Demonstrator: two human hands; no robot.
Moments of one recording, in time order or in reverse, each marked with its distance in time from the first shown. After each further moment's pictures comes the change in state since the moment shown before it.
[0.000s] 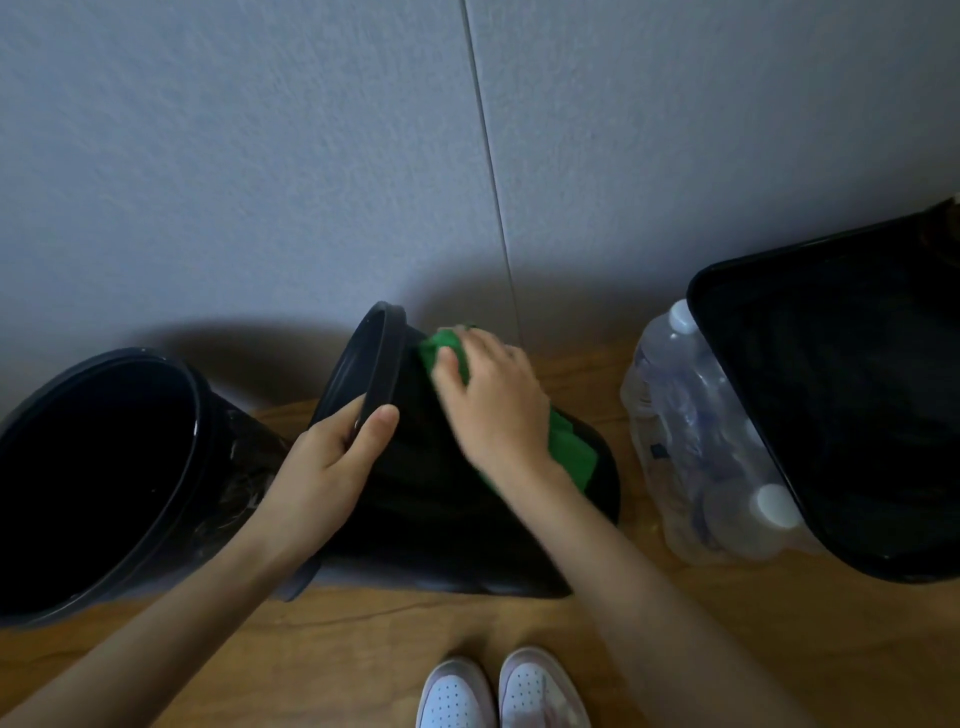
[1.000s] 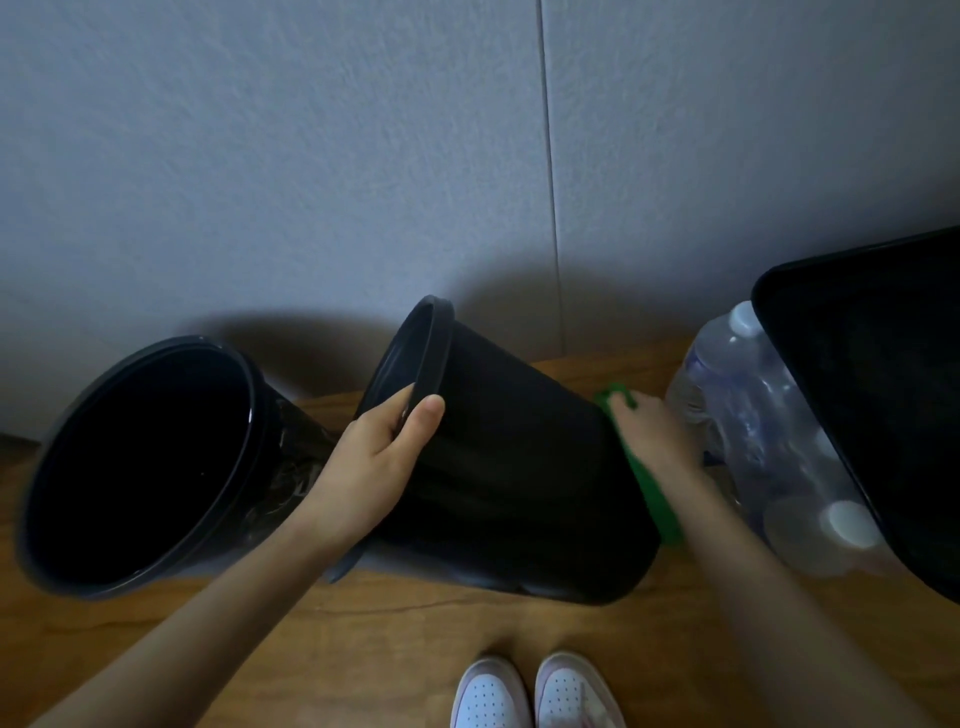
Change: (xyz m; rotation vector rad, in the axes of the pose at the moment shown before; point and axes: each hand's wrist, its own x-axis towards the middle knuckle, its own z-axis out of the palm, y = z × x) left_hand 0.000 0.008 -0.005 -0.078 -0.017 -0.076; right_hand 0.011 0.117 -0.013 -0.138 -0.265 0.561
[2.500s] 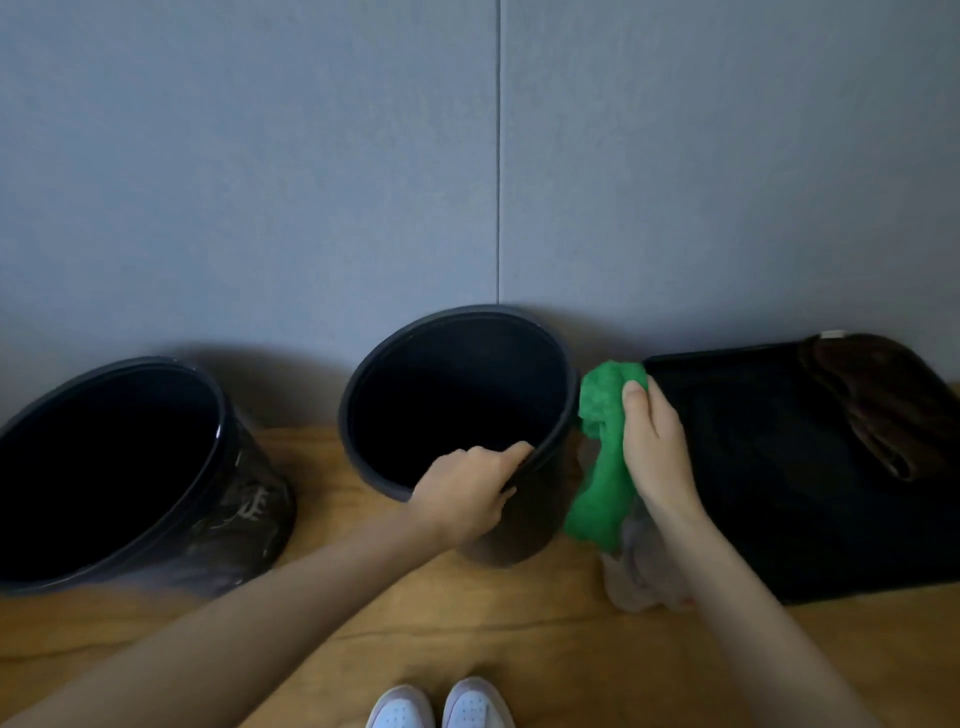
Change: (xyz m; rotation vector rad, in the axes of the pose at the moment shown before) left_hand 0.013 0.030 0.081 0.759 -0.216 0.388; right_hand -0.088 -0.020 -0.103 0.560 0.344 -0.420
